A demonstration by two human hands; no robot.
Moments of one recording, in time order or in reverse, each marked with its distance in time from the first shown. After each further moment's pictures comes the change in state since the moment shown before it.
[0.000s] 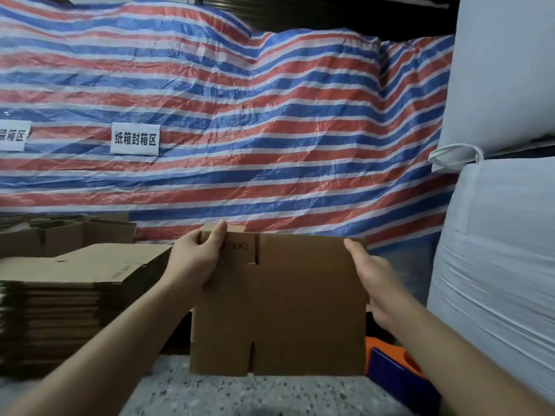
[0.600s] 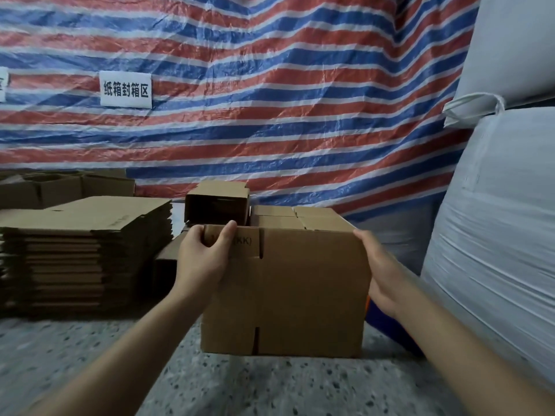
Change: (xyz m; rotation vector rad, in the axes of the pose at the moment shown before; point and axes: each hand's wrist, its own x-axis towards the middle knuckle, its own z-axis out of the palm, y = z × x) left_hand -0.041 -0.076 0.013 -0.008 0.070 0.024; right_hand -0.005 0.066 -0.011 0.073 -0.204 0.065
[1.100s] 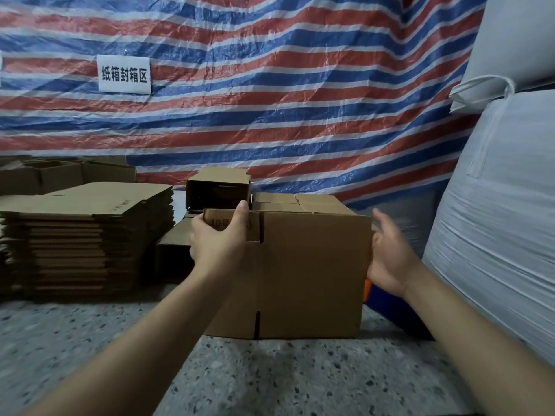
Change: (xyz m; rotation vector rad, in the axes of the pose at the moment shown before) left_hand -0.006 0.003 0.019 -0.024 0.095 -0.218; right_hand 0.008 0.003 -0.015 0.198 -0.222 -0.042
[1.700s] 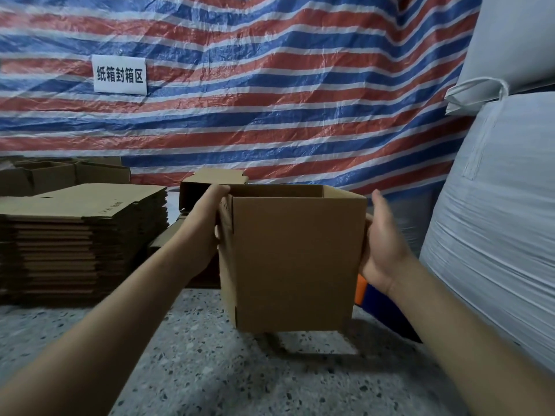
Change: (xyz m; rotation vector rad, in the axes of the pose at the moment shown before) left_hand 0.018 0.036 -0.009 -0.184 -0.442 -0.033; right_hand -0.008 -0.021 0.032 0.018 0.100 -0.052
